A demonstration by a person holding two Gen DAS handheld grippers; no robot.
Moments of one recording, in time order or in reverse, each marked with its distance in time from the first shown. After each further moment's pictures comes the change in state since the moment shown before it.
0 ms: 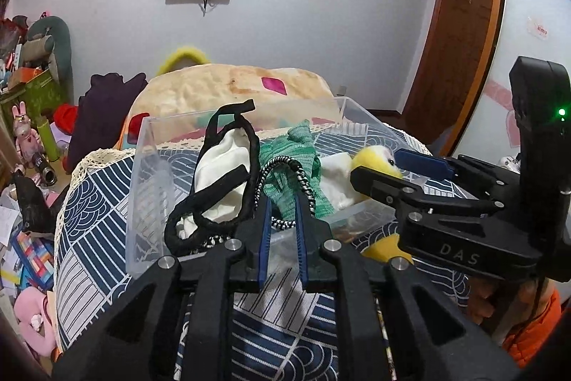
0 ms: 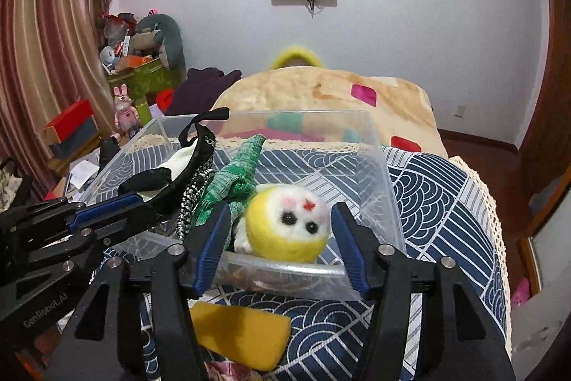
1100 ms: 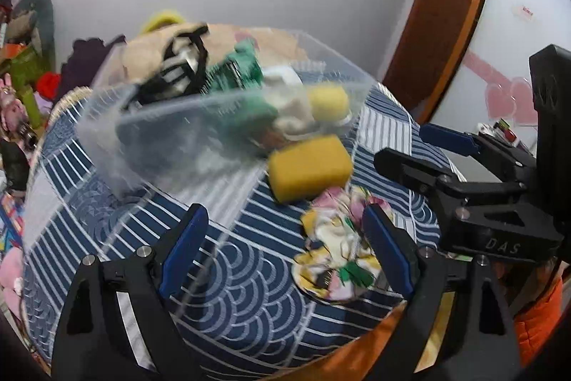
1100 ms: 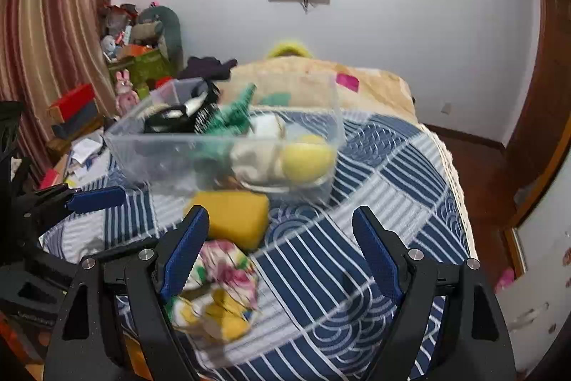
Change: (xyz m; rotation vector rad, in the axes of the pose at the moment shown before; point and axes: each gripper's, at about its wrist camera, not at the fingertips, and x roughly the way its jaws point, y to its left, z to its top) left arm -0.012 -0.045 -0.063 -0.011 0.146 -0.092; right arm -0.049 -0.015 -0.056 -0.017 0.029 -0.045
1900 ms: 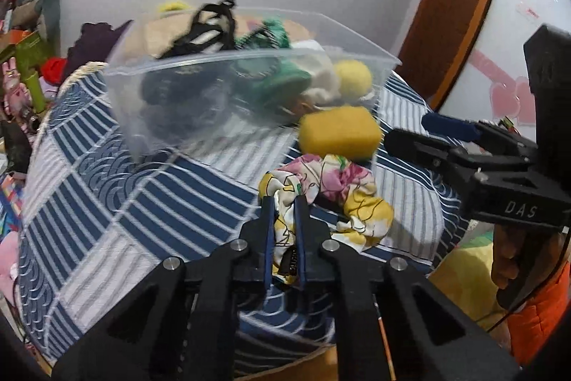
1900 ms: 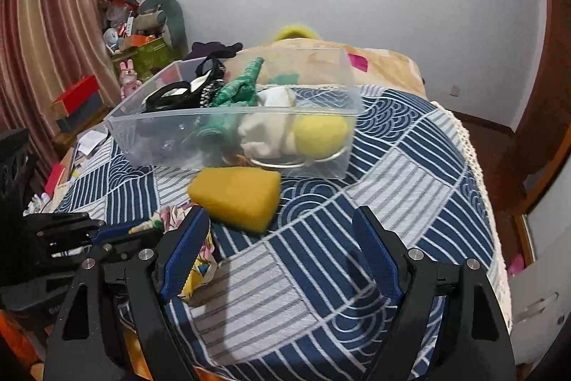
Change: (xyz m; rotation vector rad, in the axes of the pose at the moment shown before) left arm -0.012 0.030 -0.025 -0.035 -0.002 0.017; right arm 0.011 0.009 -0.005 0.013 0.054 0.050
